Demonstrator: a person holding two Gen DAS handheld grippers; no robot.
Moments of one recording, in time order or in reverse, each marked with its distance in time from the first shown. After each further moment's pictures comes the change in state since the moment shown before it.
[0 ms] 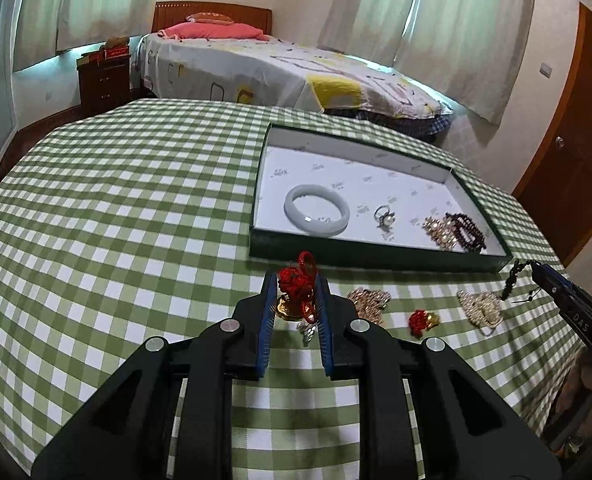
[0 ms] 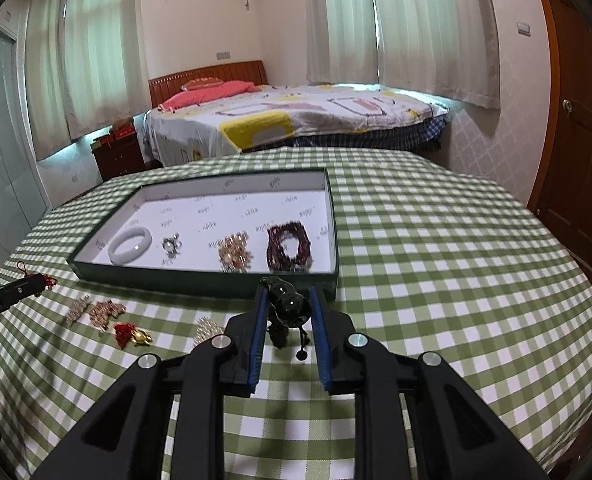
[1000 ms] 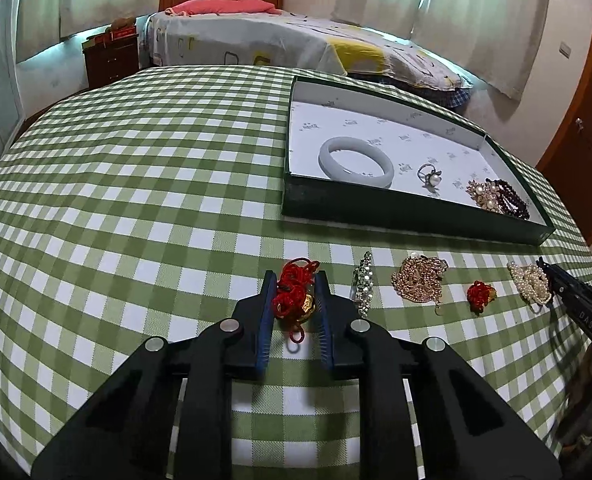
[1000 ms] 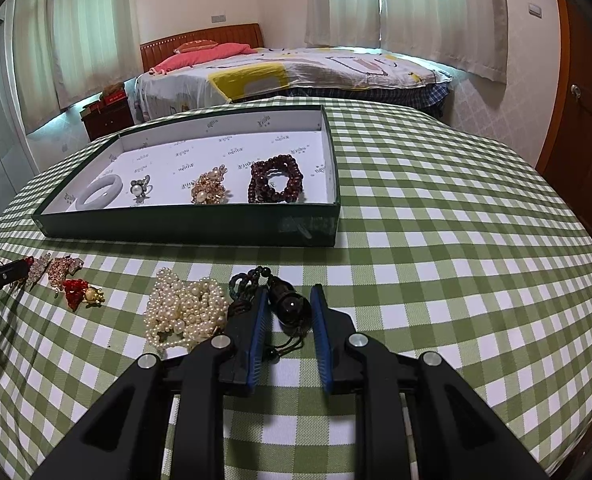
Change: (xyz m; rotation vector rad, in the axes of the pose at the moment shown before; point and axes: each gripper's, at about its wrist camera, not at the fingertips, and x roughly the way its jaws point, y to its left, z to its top) left arm 0.046 0.017 -0.019 0.003 0.104 0.064; right arm 0.047 -0.009 -0.029 -0.010 0.145 -0.022
